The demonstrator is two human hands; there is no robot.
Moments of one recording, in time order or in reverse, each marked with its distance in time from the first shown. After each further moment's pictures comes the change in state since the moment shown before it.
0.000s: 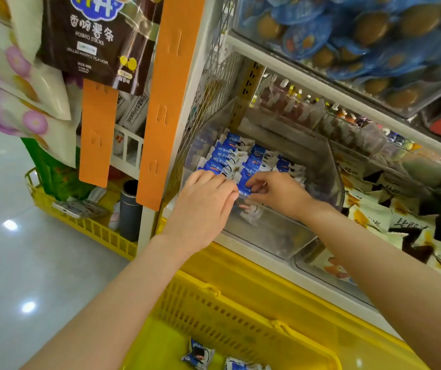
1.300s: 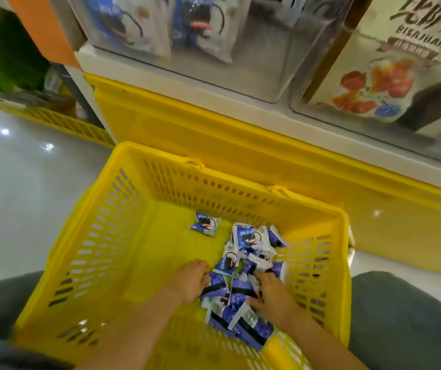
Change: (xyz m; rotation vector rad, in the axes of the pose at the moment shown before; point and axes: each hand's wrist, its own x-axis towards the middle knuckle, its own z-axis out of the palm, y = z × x) left_hand -0.304 0.036 0.224 -0.198 -1.273 -0.393; right_hand -0.317 0.057 0.318 0.302 -0.728 0.529
